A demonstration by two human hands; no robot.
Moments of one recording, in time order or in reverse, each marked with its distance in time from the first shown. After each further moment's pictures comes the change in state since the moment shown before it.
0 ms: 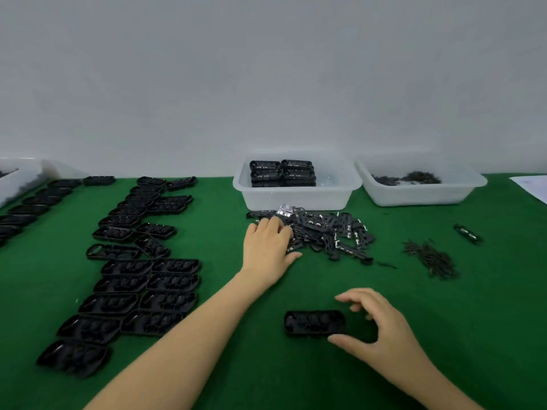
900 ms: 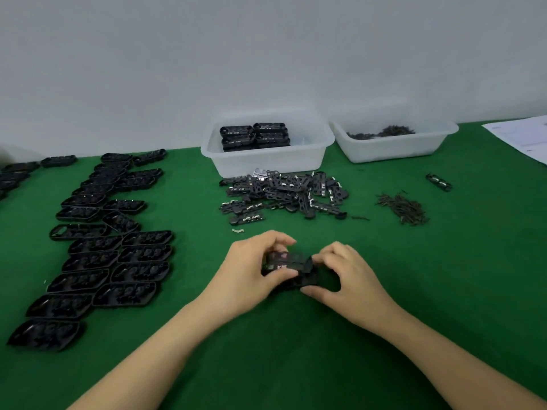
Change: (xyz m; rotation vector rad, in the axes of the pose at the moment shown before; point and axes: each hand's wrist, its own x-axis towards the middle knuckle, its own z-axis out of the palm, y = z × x) left_hand -0.088 0.033 -0.055 -0.803 -0.168 0.081; right_hand 0.004 0.009 0.010 -0.227 0.010 -0.056
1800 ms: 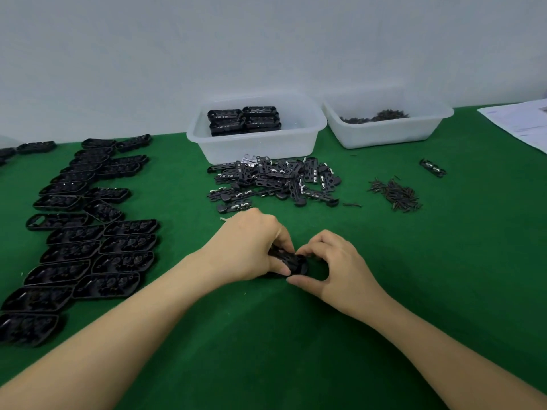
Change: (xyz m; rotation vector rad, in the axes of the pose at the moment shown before) left_hand 0.036 0.017 -0.010 0.490 -0.304 0.083; right_hand 0.001 -0.008 -0.004 0.045 -0.005 0.041
